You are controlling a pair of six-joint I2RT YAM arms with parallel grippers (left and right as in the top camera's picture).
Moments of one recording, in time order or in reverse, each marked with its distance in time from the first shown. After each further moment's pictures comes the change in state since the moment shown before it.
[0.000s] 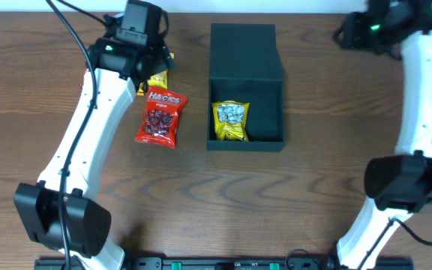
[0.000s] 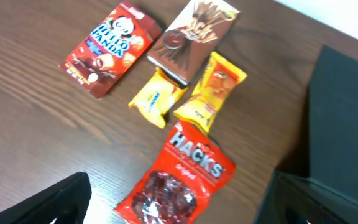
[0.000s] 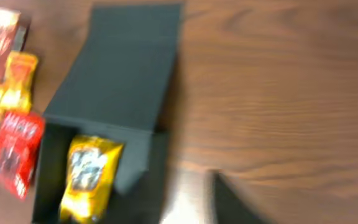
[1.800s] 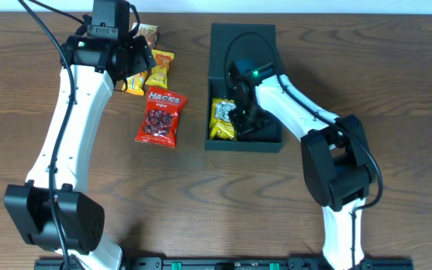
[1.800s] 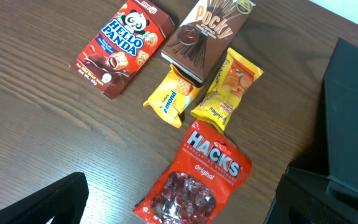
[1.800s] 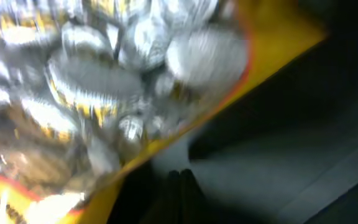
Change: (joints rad) left arm 0.109 0.000 0.000 -0.016 0.115 0.100; right arm 0.518 0.117 -0.611 0.286 0.260 0.075
